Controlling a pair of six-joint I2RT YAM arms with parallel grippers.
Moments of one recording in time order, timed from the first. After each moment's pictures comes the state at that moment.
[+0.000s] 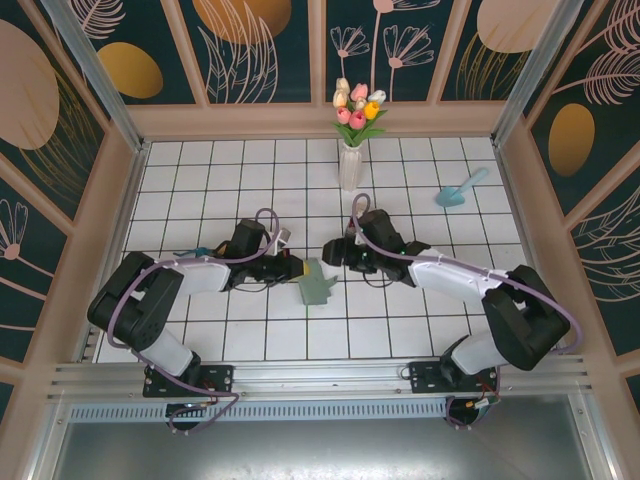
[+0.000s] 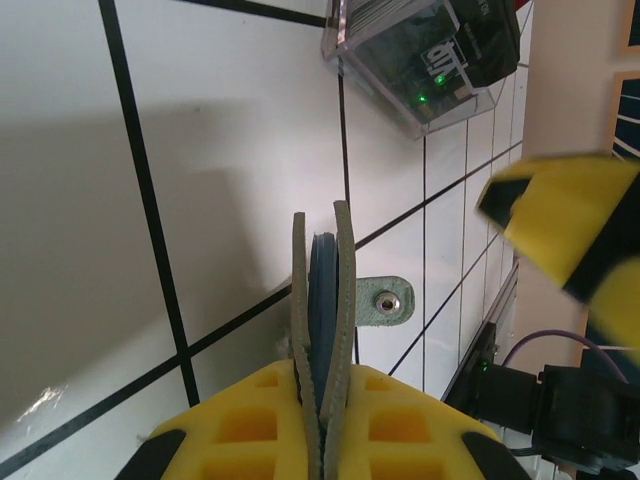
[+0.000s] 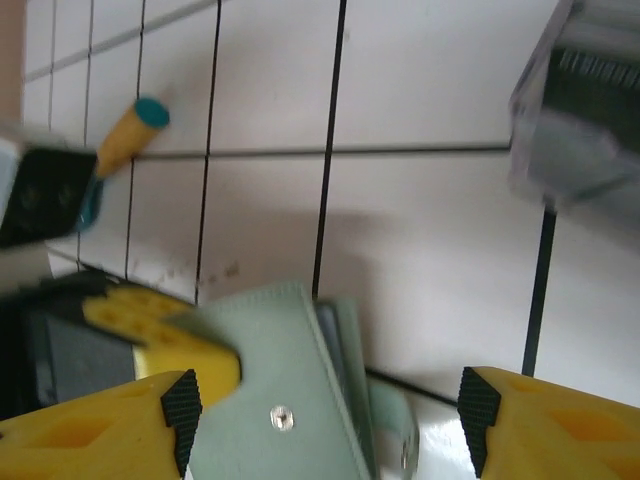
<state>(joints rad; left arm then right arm) -0.51 1.61 0.61 0.21 0.73 -0.83 0.70 1.43 0.74 -0.10 -0.27 0.76</state>
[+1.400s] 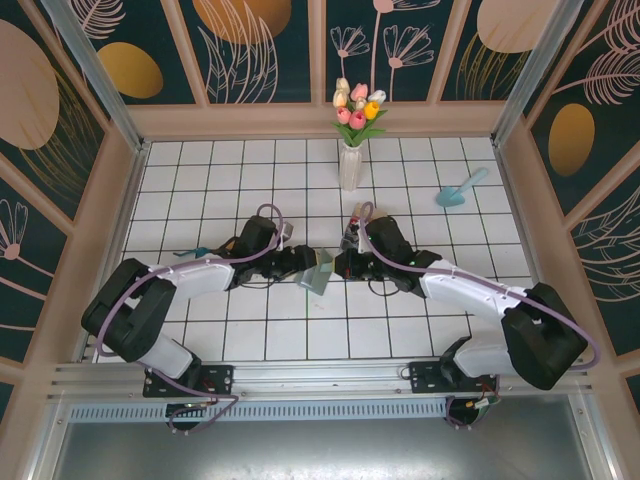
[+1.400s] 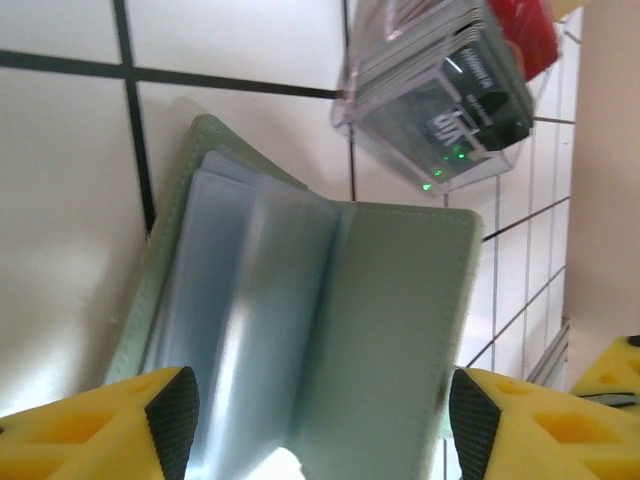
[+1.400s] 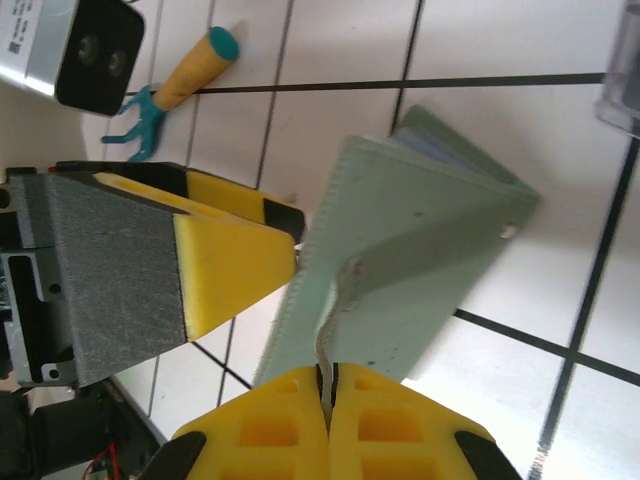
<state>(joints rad) -0.59 1.55 0.67 0.09 0.50 -0.87 0.71 1.31 0.68 -0.12 -0.35 0.73</state>
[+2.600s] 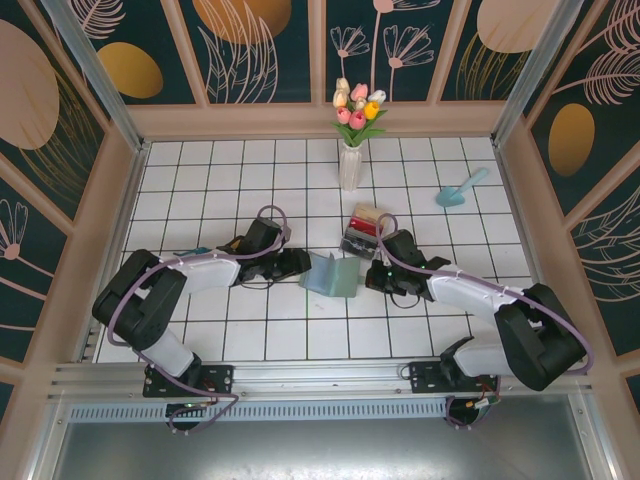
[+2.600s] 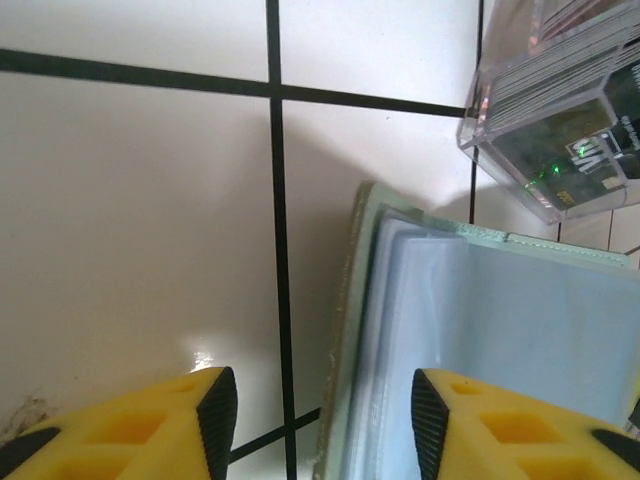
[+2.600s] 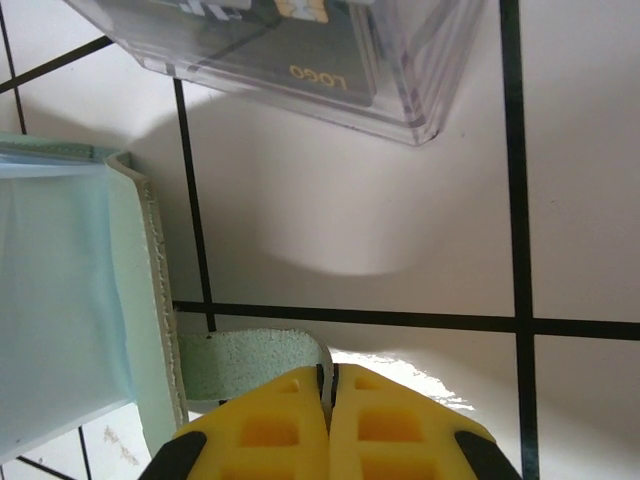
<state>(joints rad) -0.59 1.63 0.71 0.02 0.39 -0.83 0.58 1.31 0.55 -0.26 -0.18 0.76</state>
